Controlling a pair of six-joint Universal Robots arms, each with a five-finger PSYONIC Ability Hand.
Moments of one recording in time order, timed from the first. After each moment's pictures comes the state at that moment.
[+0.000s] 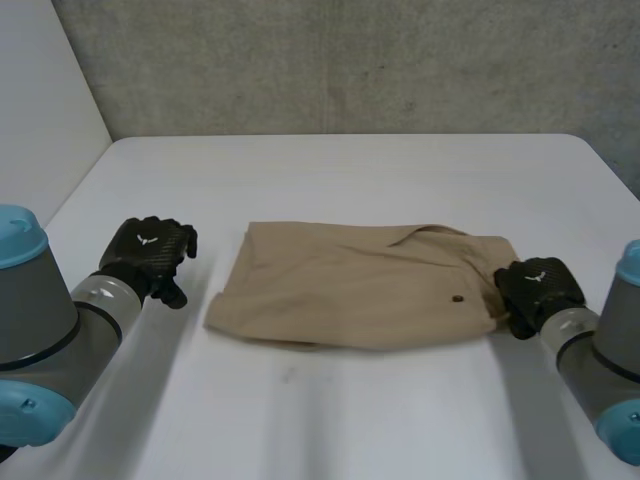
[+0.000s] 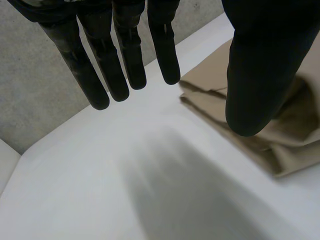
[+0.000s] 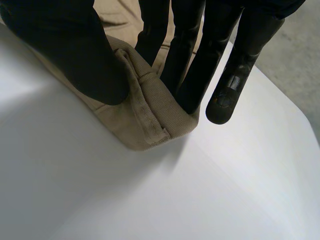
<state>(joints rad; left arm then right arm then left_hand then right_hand) 4.42 -1.85 -1.79 3.36 -1.51 3.48 1.77 -1.16 1.84 -0.27 1.54 2.61 0.60 0.59 0.60 0.59 0.41 0.93 1.17 1.16 1.19 0.95</state>
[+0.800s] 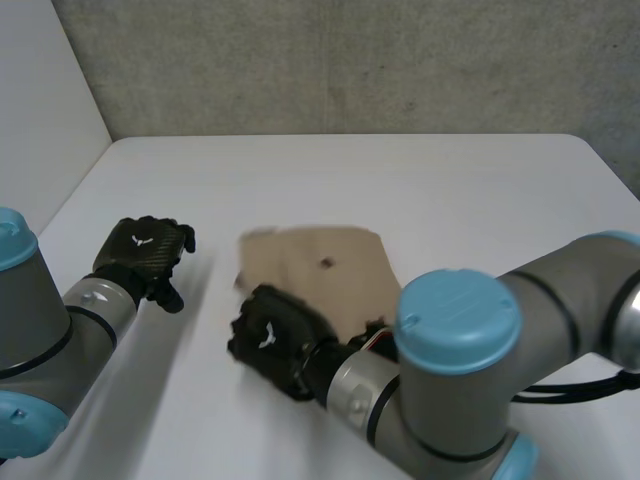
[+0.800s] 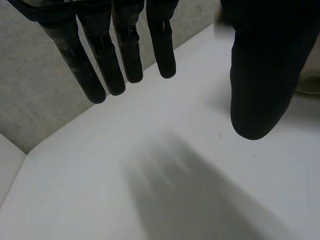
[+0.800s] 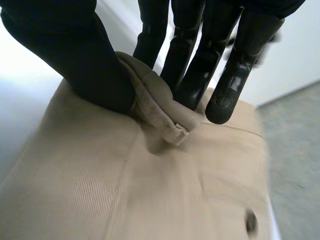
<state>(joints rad) 4.42 -1.80 -1.82 3.35 -1.53 3.48 2.42 -1.04 1.49 -0.14 1.21 2.25 0.52 0.51 0.52 0.51 0.33 0.97 1.16 1.20 1.18 0.97</state>
